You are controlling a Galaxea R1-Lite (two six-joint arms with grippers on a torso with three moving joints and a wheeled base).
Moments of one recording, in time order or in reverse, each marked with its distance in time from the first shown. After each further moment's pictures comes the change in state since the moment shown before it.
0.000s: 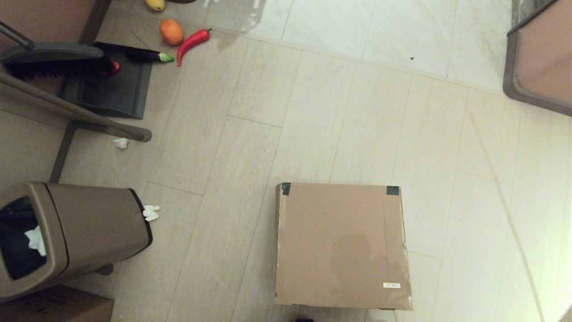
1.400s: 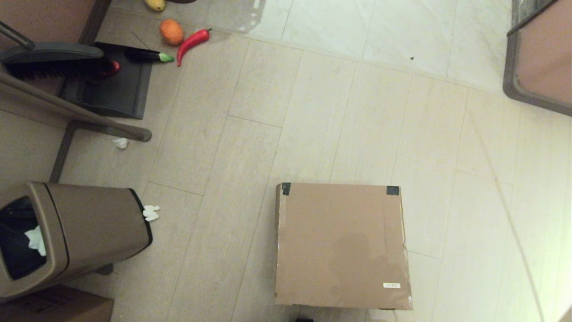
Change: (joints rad) left arm 0.000 0.000 0.000 0.000 0.000 0.000; right arm 0.000 0.000 0.000 0.000 0.000 0.000
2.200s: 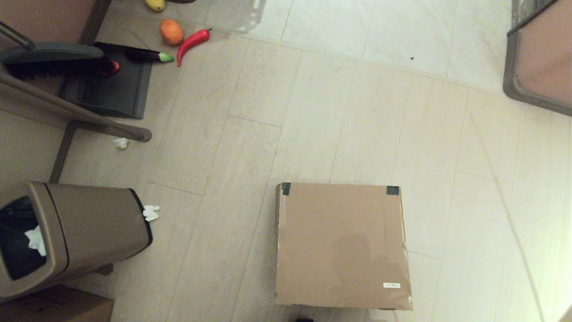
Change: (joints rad) left arm 0.000 0.000 0.000 0.000 0.000 0.000; right arm 0.000 0.000 0.000 0.000 0.000 0.000
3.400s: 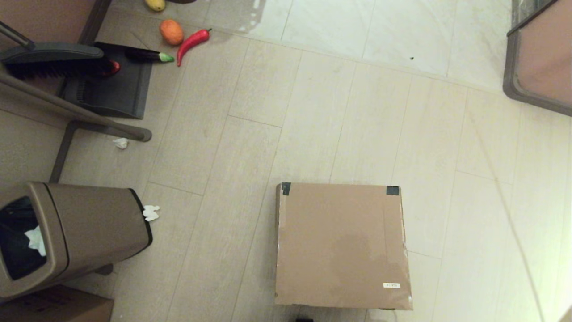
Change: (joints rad) left arm 0.000 0.000 0.000 0.000 0.000 0.000; right arm 0.000 0.000 0.000 0.000 0.000 0.000
